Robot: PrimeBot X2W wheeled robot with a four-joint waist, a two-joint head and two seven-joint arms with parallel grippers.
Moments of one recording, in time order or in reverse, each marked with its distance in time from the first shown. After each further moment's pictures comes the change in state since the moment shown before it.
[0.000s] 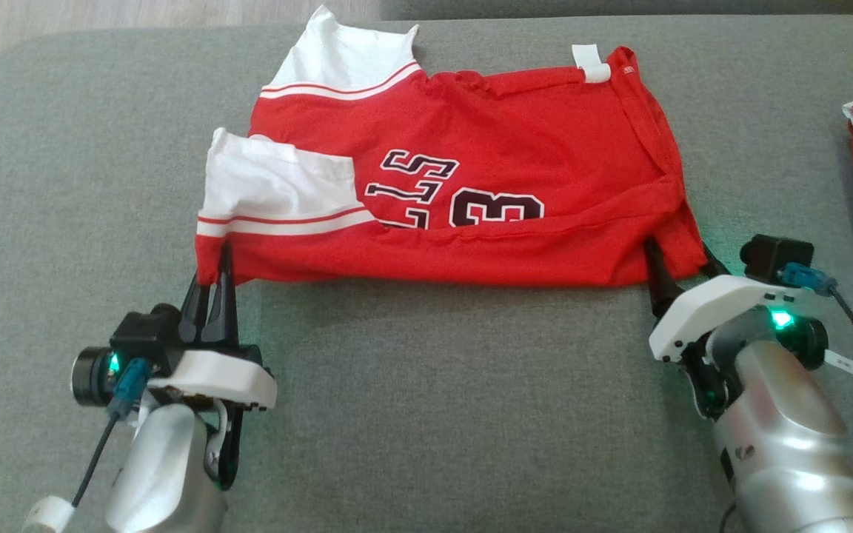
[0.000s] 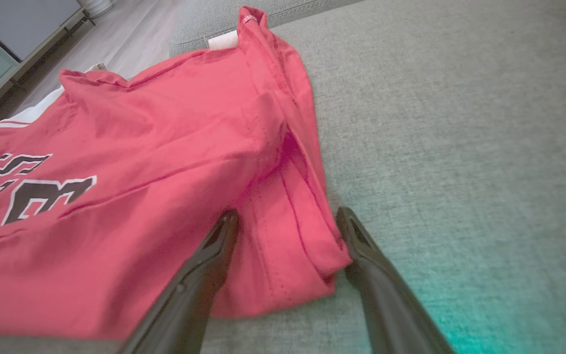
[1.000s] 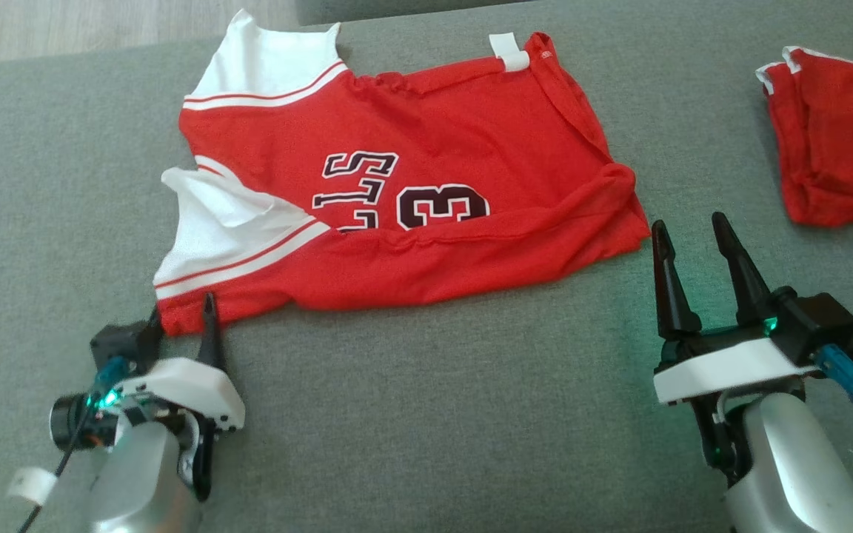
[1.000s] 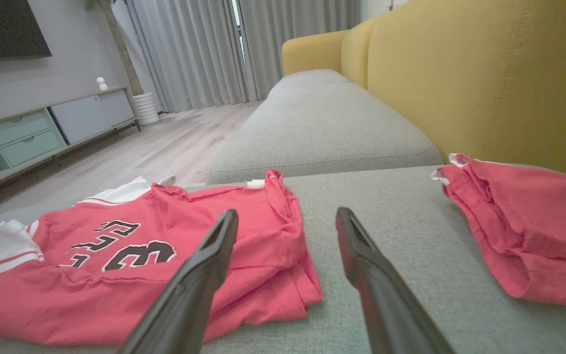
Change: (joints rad) left arm -0.078 0.030 0.032 0.310 -0.072 0.025 0.102; right arm 0.319 -0.005 0.057 -0.615 -0.113 0.000 -0.206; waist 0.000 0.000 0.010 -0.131
